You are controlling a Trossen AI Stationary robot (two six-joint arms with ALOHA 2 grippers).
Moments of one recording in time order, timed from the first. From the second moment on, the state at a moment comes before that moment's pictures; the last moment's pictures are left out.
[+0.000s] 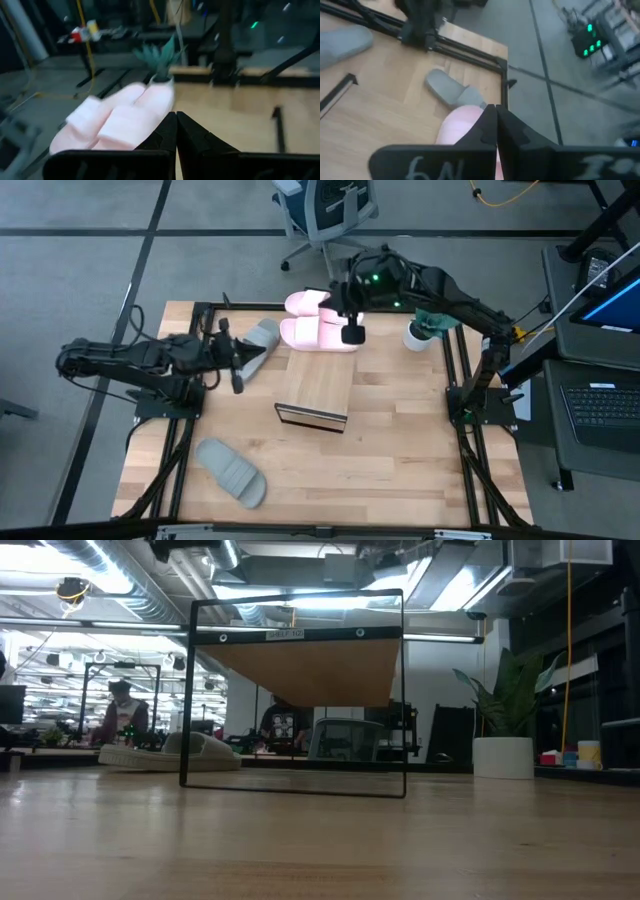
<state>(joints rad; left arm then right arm) -0.06 0.70 0.76 -0.24 -0.43 0.04 -0.25 1.80 2.25 -0.98 -0.02 -0.50</state>
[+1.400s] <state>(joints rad) 0.14 0.80 1.06 -0.73 -0.32 0.22 -0.20 1.27 1.26 -0.20 -0.07 -0.19</state>
